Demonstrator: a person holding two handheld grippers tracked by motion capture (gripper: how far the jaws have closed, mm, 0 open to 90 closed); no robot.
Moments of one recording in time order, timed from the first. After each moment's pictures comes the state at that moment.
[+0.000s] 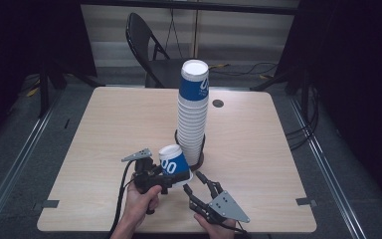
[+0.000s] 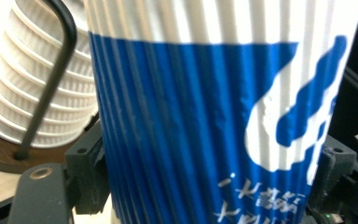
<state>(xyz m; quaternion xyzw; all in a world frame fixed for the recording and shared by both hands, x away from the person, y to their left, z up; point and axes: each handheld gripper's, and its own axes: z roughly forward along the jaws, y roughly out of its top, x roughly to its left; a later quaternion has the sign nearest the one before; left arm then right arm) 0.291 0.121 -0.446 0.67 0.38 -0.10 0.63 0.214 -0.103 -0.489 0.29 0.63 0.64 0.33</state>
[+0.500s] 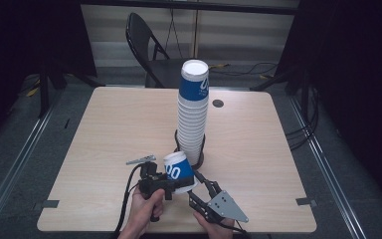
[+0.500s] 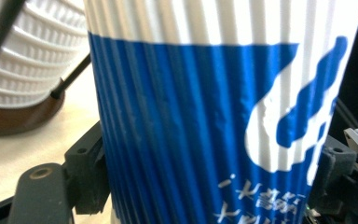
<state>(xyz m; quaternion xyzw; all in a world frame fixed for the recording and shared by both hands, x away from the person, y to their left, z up) 0.283 0.108 -0.461 0.64 0.41 -0.17 0.63 0.217 -0.100 -0.488 0.28 0.62 0.65 0.35</state>
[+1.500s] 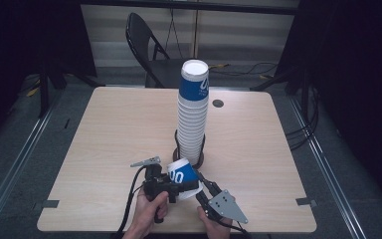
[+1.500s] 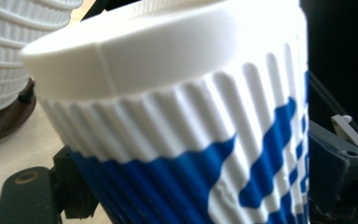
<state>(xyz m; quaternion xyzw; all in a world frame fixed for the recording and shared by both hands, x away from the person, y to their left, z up) 0.282 0.098 -0.461 0.65 0.38 -0.17 0.64 0.222 -0.102 -0.491 0.28 0.60 0.64 0.39</state>
